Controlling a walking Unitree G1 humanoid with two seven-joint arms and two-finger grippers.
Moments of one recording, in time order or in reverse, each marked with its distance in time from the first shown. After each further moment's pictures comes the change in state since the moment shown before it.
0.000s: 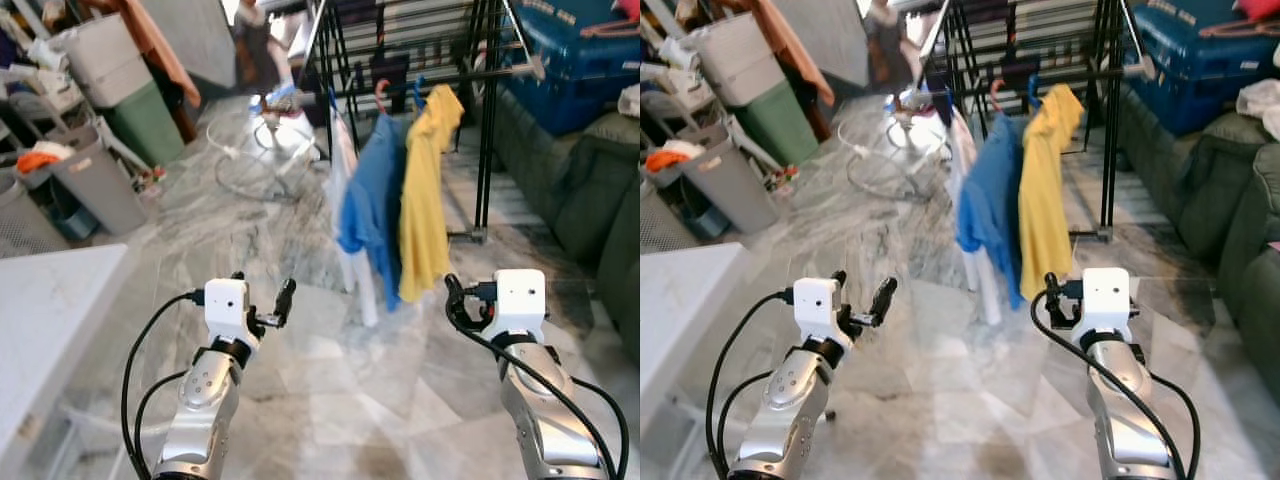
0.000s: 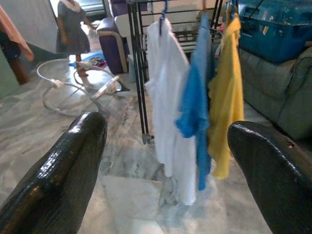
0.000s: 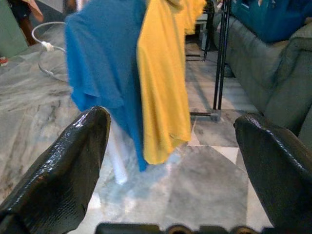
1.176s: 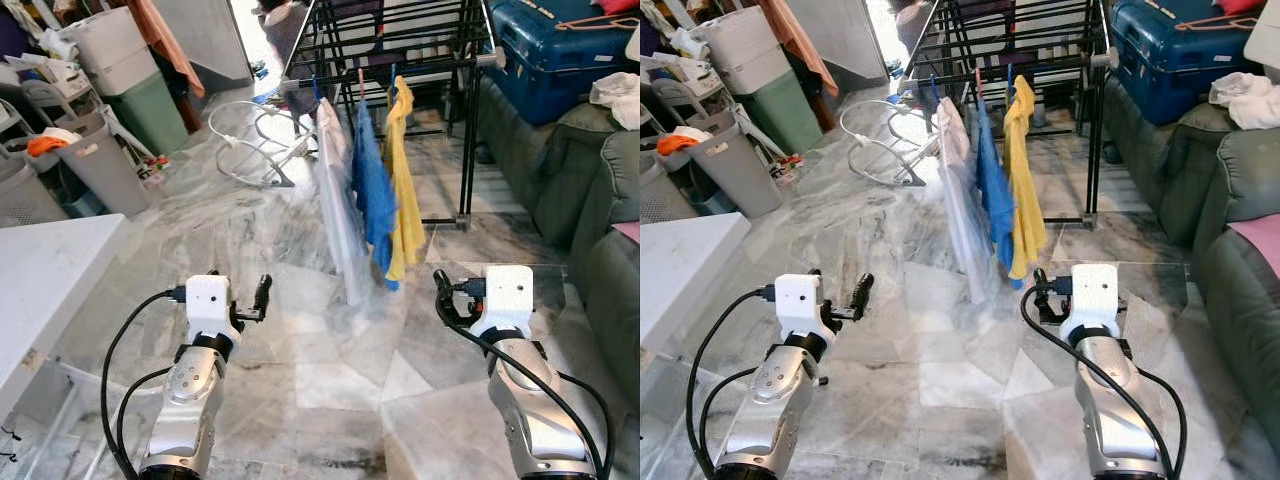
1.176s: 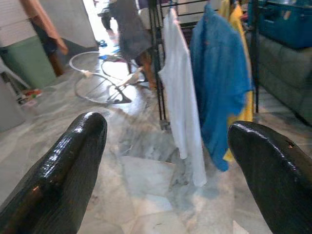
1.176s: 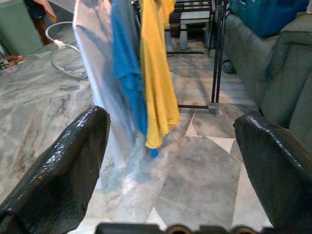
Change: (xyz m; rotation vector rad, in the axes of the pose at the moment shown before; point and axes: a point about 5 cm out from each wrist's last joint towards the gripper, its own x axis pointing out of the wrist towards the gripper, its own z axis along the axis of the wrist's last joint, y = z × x) left arm 0.000 0.021 0.002 0.058 0.020 0.107; right arm 0.003 0.009 0.003 0.016 -0.014 0.023
